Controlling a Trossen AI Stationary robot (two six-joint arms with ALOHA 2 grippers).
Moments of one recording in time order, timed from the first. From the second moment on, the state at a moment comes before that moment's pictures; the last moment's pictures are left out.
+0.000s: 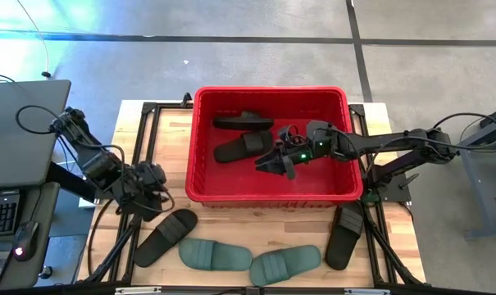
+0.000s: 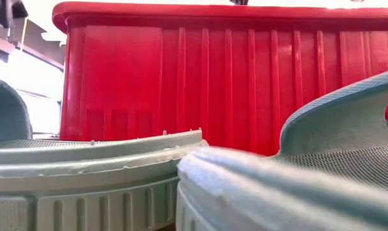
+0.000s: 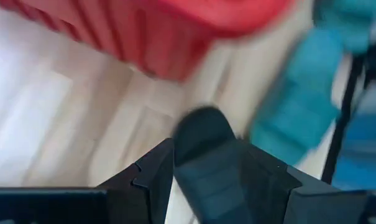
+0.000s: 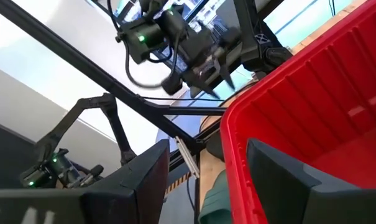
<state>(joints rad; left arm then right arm) -0.65 0.94 0.99 -1.23 -0.34 -1.12 -0.03 1.32 1.02 0.18 -0.29 0.76</state>
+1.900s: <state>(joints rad) -0.85 1.54 0.99 -1.10 -0.07 -0.98 -0.03 1.32 1.02 0.15 -0.16 0.73</state>
